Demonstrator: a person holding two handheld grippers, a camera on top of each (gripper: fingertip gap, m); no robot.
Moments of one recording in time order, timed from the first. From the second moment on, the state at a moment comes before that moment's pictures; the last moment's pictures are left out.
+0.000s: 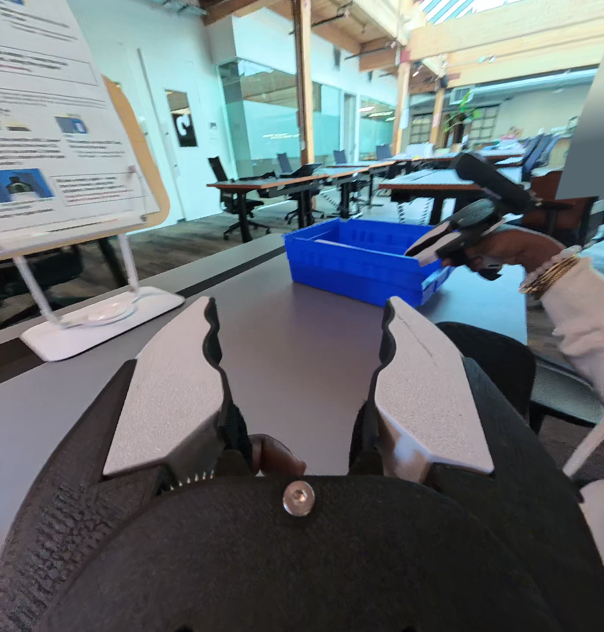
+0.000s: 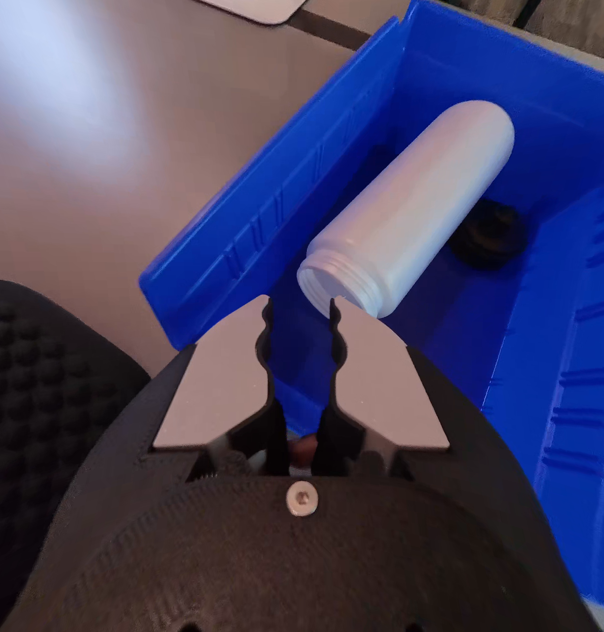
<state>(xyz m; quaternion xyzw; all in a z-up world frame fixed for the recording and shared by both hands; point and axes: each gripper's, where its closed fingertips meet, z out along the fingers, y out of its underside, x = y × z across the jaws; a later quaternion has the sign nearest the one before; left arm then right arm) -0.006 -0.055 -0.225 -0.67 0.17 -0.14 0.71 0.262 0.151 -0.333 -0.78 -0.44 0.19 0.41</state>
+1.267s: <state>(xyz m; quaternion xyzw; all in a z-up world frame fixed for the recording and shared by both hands) -0.218 -0.138 -0.329 -0.81 -0.08 0.20 0.55 0.049 0.045 -0.327 -0.64 -0.64 0.13 0.41</state>
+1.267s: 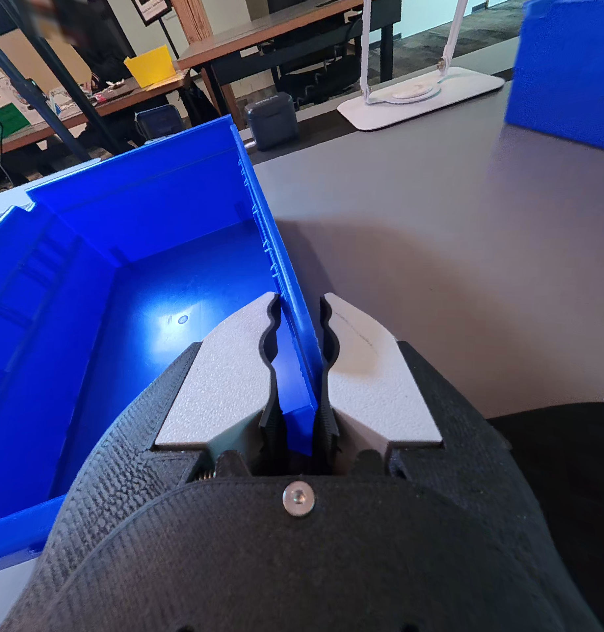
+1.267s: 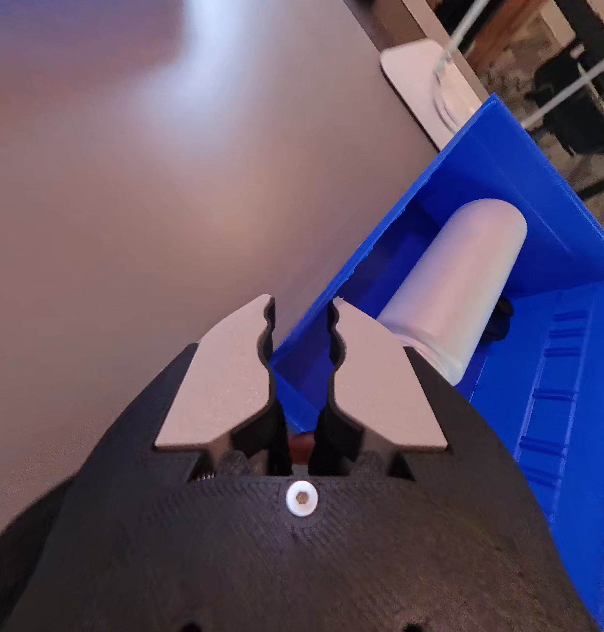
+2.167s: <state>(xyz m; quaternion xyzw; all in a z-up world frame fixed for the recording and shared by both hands) -0.299 -0.281 -0.240 -0.62 -0.21 0.21 0.73 -0.166 -0.078 -0.321 -0.50 -0.71 0.23 0.43</state>
